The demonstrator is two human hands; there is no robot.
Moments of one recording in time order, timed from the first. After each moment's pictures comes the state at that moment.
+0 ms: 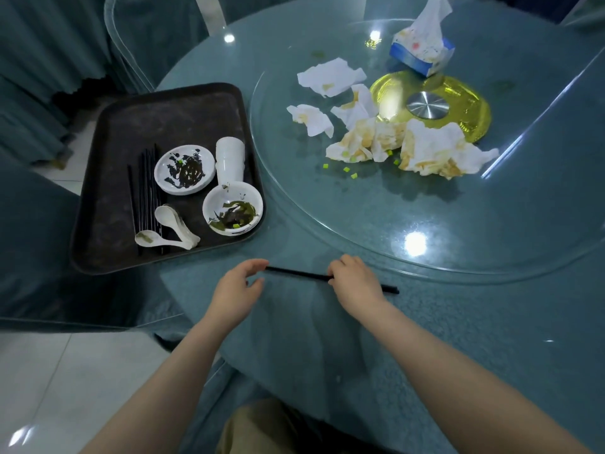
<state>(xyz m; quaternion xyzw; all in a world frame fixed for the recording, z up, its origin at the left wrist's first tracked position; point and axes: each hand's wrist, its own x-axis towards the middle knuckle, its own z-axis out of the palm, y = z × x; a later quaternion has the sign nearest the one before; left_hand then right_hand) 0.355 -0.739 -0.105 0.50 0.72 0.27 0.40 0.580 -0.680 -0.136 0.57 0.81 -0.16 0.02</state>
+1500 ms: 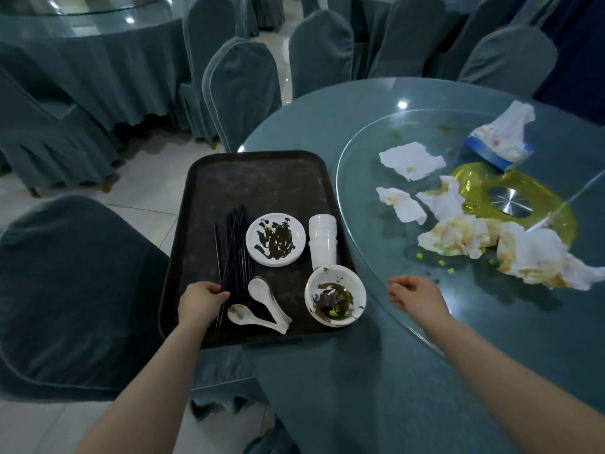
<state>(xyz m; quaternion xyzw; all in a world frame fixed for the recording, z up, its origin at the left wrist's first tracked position) 0.091 -0.648 -0.107 0.29 0.88 0.24 0.30 0.463 -0.561 -0.077 0.70 0.49 -0.46 -0.25</state>
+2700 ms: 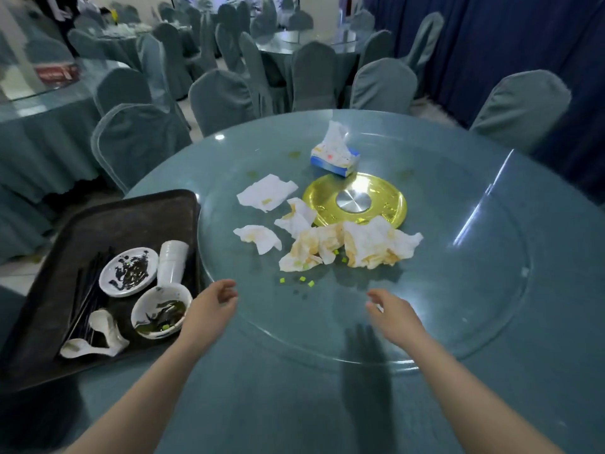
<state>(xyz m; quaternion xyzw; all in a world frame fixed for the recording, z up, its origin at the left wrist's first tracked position) 0.451 -0.618 -0.037 0.51 0.73 0.33 0.30 0.797 -0.587 -0.070 0.68 0.65 -0.31 -0.14</state>
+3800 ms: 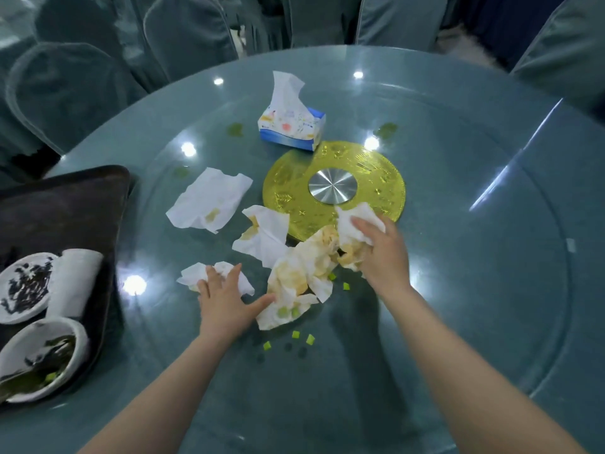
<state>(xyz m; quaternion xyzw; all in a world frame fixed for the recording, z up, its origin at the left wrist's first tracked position) 0.586 -0.469 -0.119 0.50 0.83 0.09 0.24 0.844 -0.381 -0.089 0.63 0.64 -0.27 -0.34</state>
